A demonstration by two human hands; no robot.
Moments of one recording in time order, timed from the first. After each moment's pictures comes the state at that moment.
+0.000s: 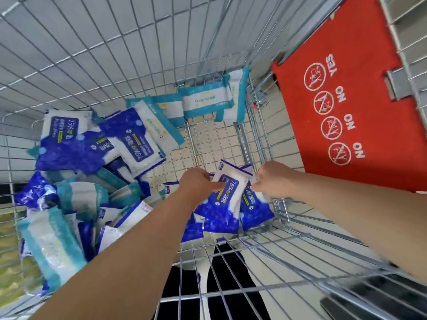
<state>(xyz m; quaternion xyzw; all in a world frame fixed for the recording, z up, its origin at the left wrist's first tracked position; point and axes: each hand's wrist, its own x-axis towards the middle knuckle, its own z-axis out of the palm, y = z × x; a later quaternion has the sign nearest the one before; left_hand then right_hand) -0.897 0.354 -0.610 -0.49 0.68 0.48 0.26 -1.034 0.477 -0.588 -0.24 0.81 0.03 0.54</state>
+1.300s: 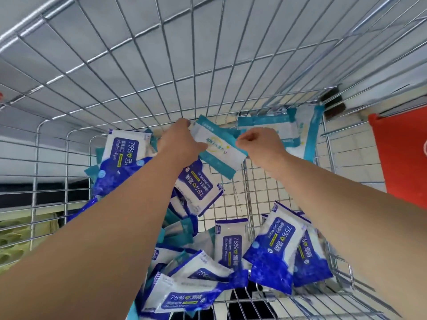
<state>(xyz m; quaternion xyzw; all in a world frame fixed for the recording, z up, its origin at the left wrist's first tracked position) -0.898 0.156 -0.609 -0.53 0.76 0.34 0.13 -1.025 0.277 -0.628 -0.16 0.84 -0.32 0.41</state>
